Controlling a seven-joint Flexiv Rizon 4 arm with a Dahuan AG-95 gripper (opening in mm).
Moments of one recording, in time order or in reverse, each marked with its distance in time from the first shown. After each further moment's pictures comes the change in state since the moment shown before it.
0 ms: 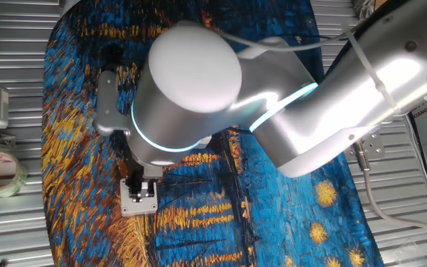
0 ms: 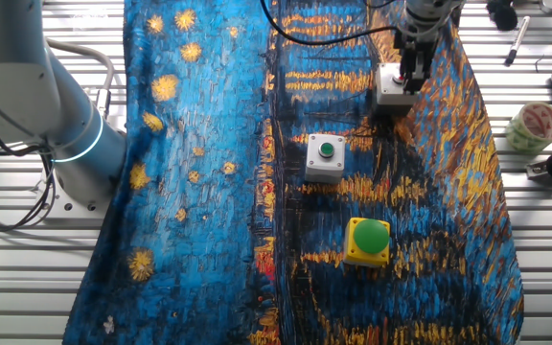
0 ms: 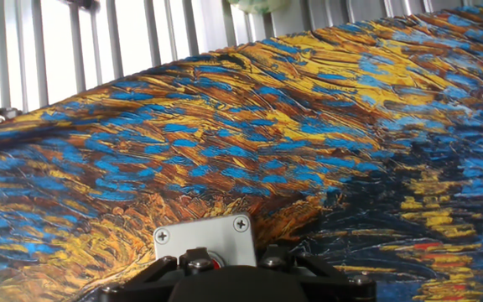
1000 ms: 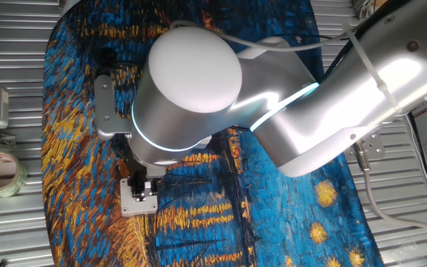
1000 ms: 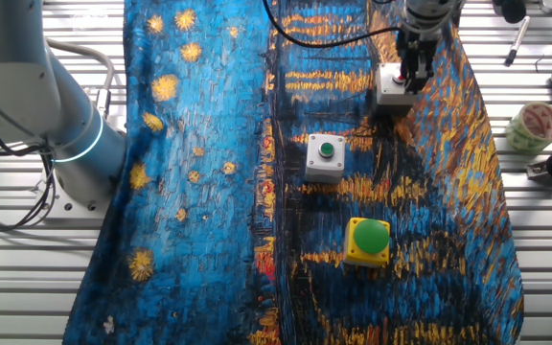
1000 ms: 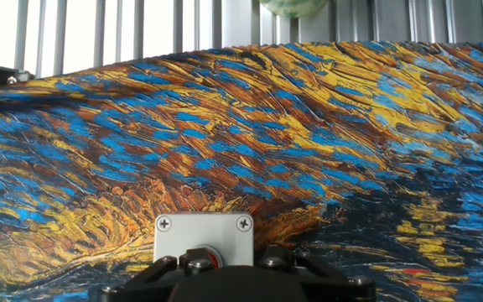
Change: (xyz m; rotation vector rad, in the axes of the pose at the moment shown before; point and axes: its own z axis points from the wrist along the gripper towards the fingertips) arm 0.002 -0.002 -0.002 0.001 0.012 -0.053
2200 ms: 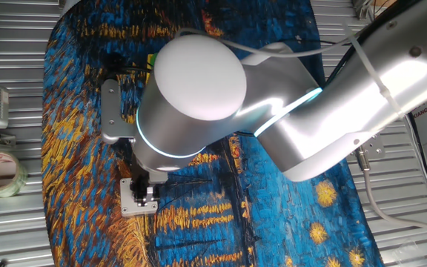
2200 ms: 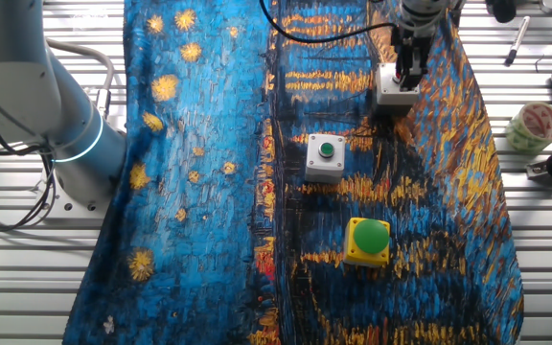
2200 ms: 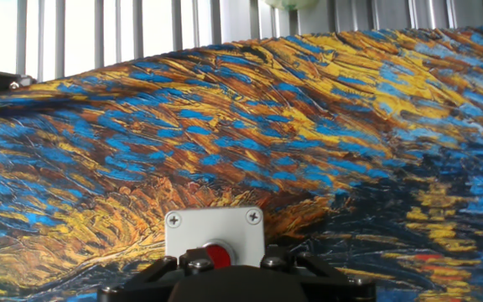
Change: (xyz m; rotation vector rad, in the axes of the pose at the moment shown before) arm 0.006 0.008 0.006 -0.006 -0.006 0.035
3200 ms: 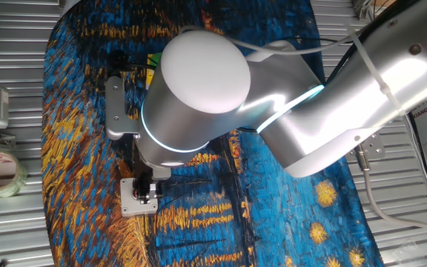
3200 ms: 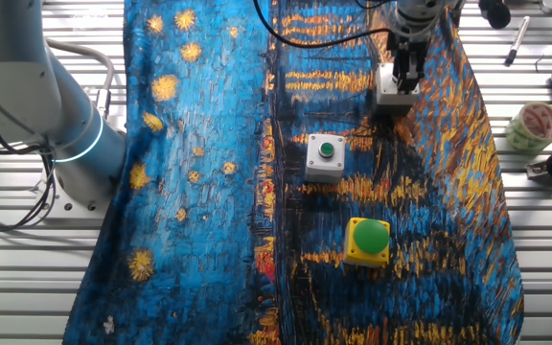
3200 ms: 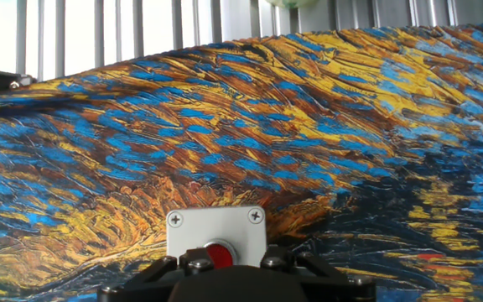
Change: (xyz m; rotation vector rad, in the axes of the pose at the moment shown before) arm 0.004 -0.002 -0.001 -0.011 0.000 0.000
